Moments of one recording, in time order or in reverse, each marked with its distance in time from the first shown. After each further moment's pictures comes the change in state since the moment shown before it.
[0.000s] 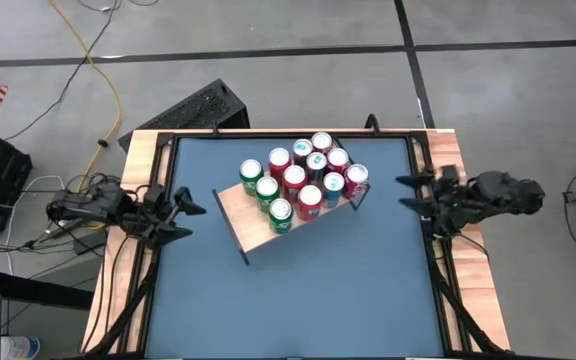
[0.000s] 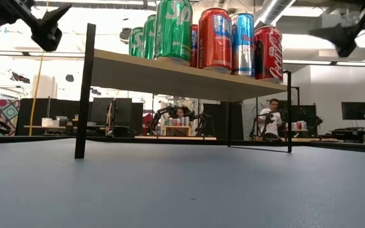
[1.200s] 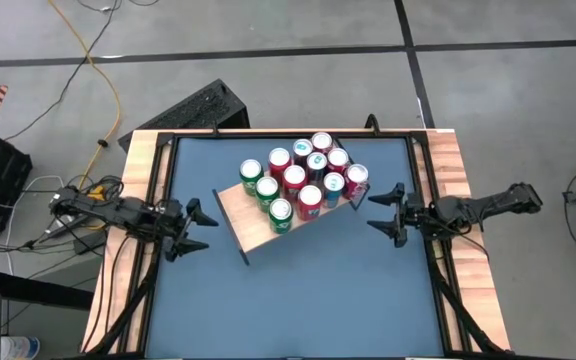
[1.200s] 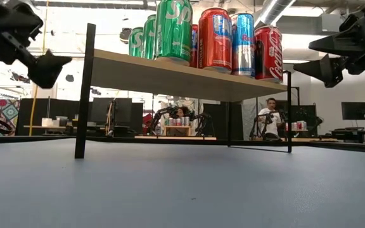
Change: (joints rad) left arm -0.073 0.000 -0.187 0.016 -0.063 0.089; right arm -0.001 0.051 -0.480 0.498 -0.005 -0.214
